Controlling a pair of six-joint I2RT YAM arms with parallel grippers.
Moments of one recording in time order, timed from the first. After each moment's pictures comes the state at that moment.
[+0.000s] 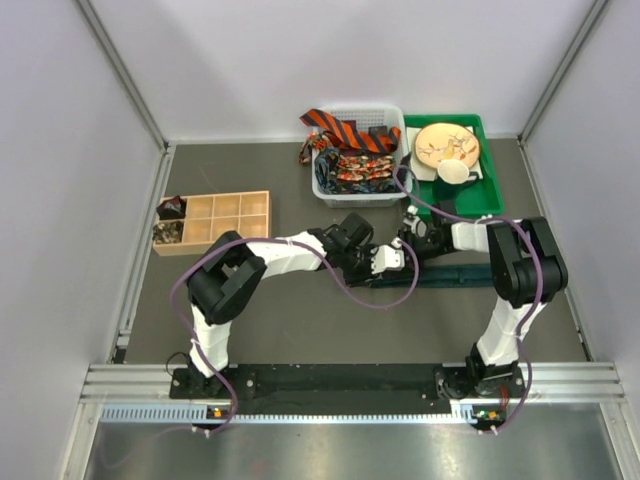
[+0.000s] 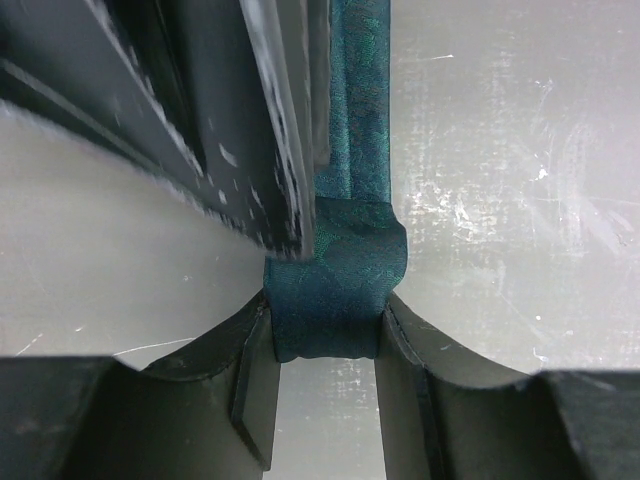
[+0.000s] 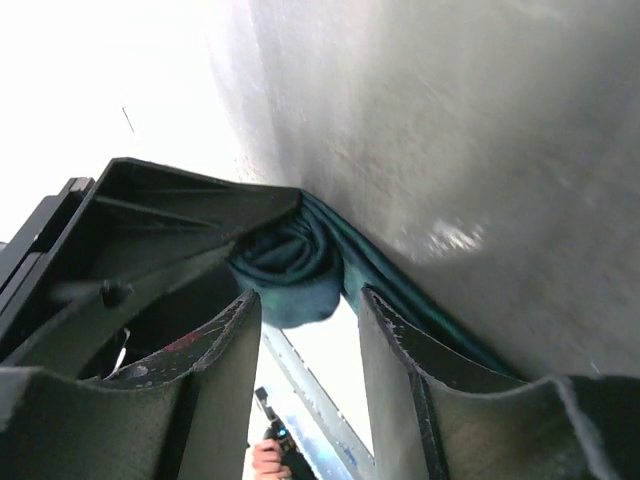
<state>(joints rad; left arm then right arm) -0.85 1.95 1.24 -0.25 0.39 0.62 0.18 1.83 0.89 -0.30 -0.93 0.41</state>
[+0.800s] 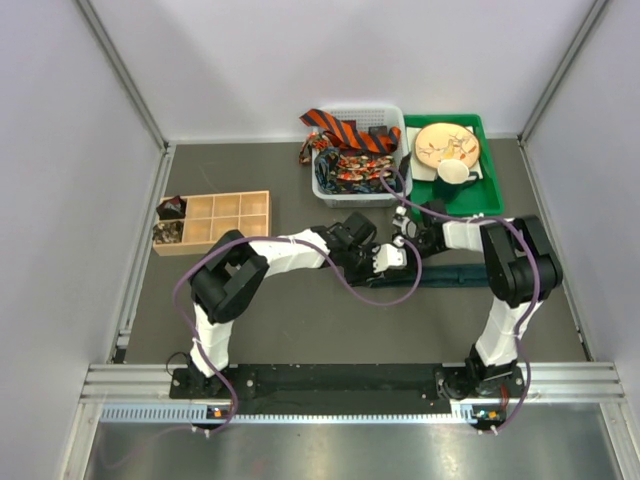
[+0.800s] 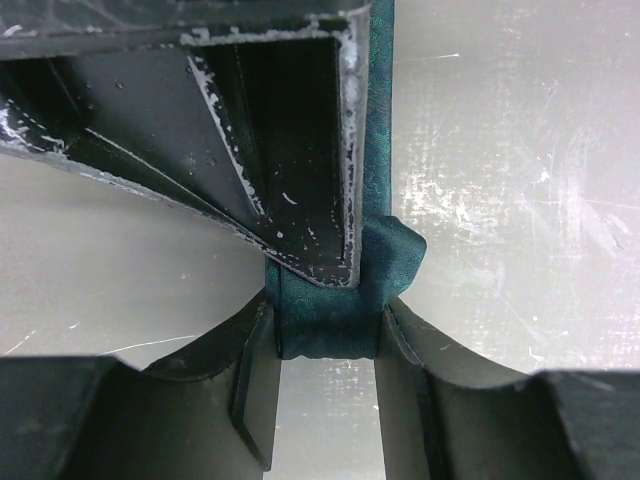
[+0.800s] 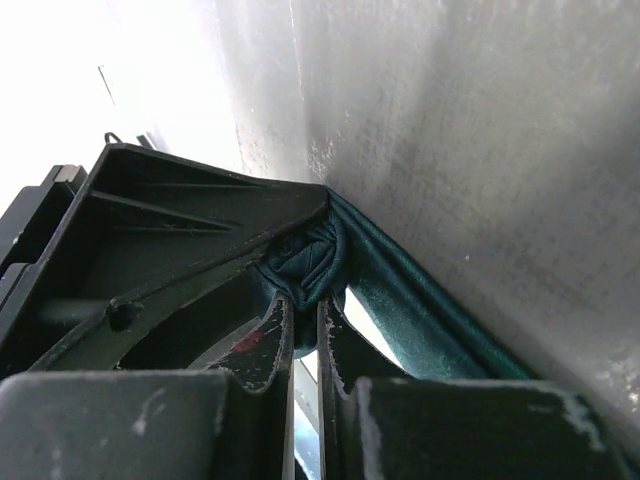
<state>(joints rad) -0.86 1.97 1.29 -0.32 0.37 0.60 0.25 1.85 0.92 -0.33 -0.92 0.37</state>
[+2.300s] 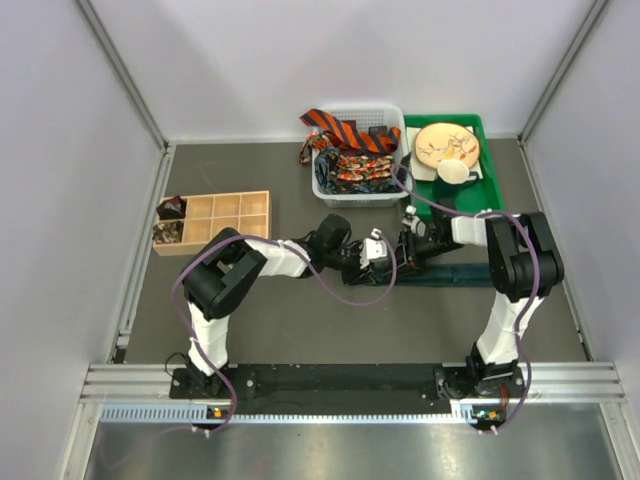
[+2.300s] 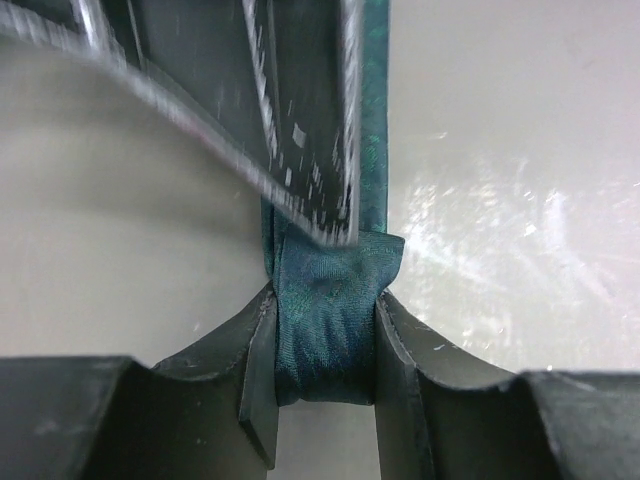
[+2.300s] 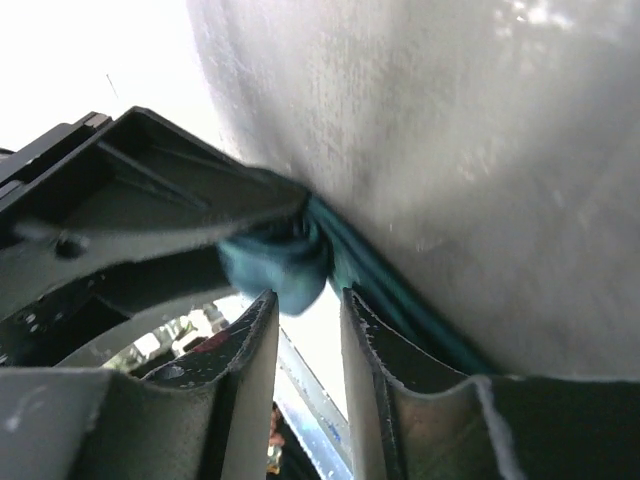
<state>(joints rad) -0.76 1.96 1.01 0.28 0.68 0.47 0.17 1.90 0.96 -0.43 -0.96 0.27</state>
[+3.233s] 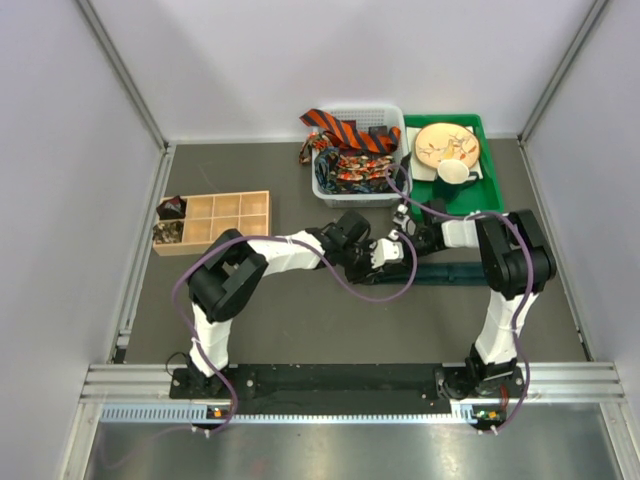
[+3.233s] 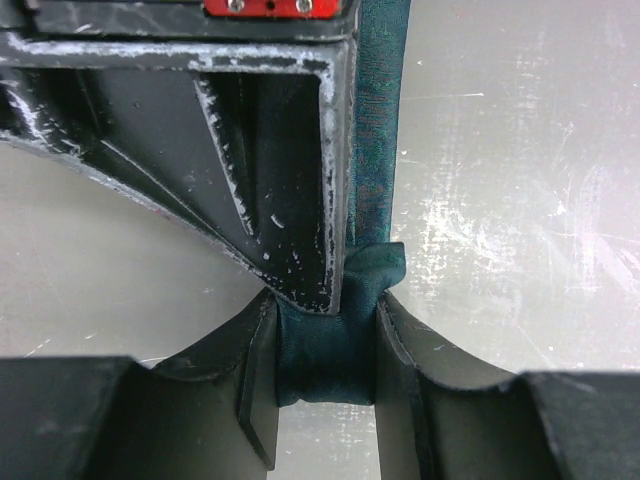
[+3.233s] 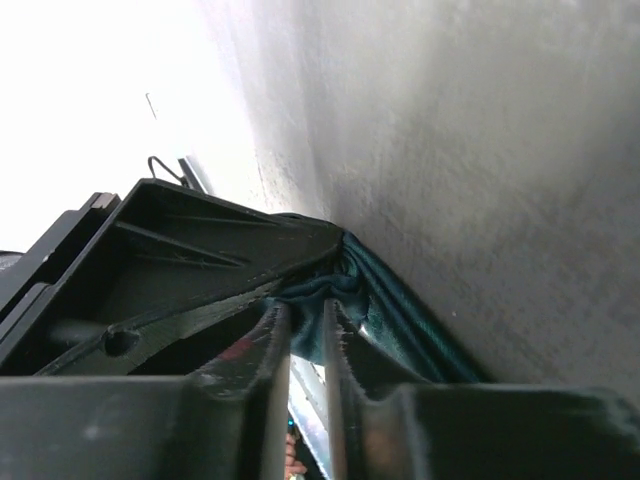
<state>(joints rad) -0.84 1.97 1.23 -0.17 0.42 0.54 0.23 1.92 0.94 -0.23 -0.99 0.46</state>
